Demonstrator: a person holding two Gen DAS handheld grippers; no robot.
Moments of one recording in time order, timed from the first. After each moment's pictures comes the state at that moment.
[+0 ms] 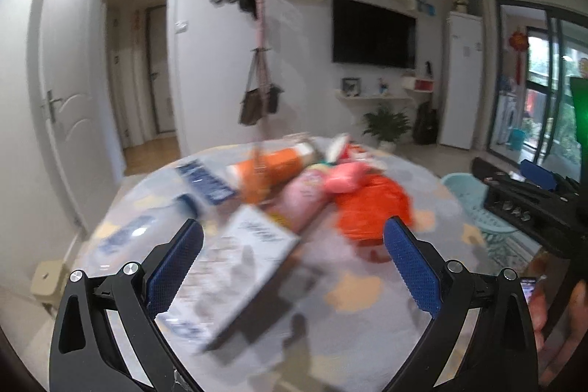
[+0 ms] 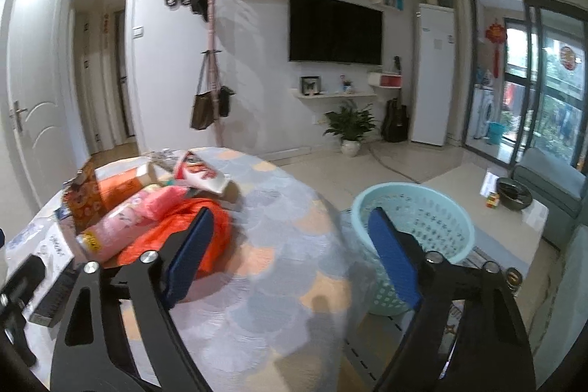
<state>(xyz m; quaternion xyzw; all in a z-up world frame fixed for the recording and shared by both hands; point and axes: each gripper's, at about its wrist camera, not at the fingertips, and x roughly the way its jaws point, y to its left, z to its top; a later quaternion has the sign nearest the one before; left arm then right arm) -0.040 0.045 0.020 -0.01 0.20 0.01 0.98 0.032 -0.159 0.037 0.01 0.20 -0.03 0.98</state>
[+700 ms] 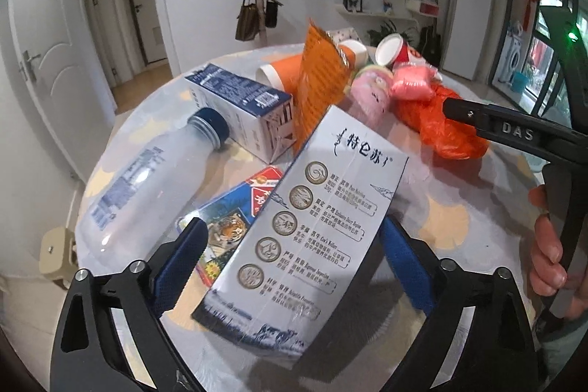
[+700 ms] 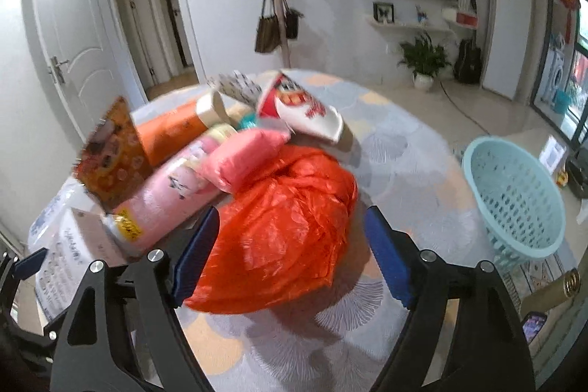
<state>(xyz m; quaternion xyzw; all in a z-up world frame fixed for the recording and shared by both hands) 0.015 0.104 -0.034 0.00 0.39 -0.02 0.92 0.129 -0.087 -0.009 0.02 0.36 0.09 0.93</state>
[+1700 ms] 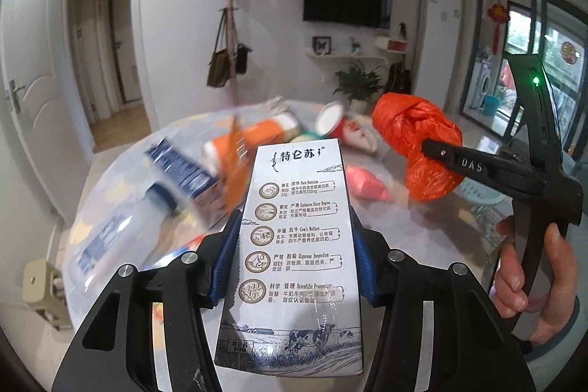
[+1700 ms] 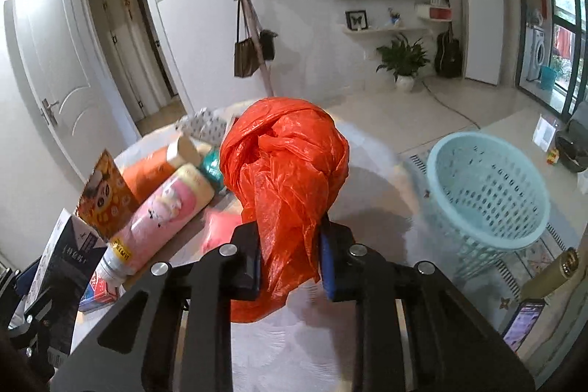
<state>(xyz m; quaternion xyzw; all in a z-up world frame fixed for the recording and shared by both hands) -0.004 0.045 0.035 0.01 0.29 -0.07 0.95 0.106 -0.150 0.025 0.07 0.31 0.06 0.94</state>
